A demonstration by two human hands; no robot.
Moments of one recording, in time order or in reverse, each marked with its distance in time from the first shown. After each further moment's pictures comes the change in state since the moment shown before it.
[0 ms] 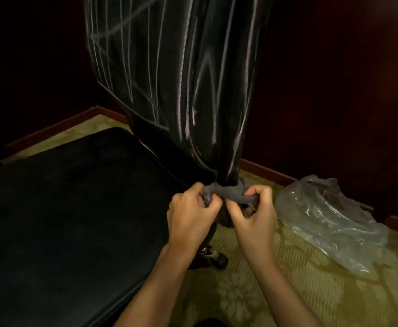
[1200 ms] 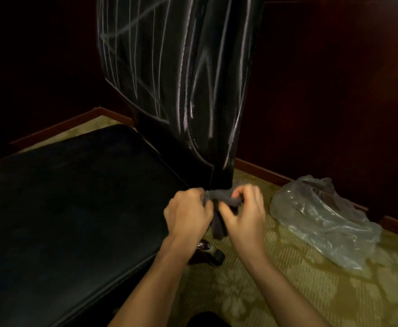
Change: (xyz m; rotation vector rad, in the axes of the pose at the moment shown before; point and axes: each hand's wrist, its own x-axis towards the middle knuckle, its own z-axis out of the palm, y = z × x) left_hand -0.020 0.013 -0.003 0.405 -0.062 -0.056; right_hand -0.014 0.007 -0.002 -0.196 -0.025 -0.167
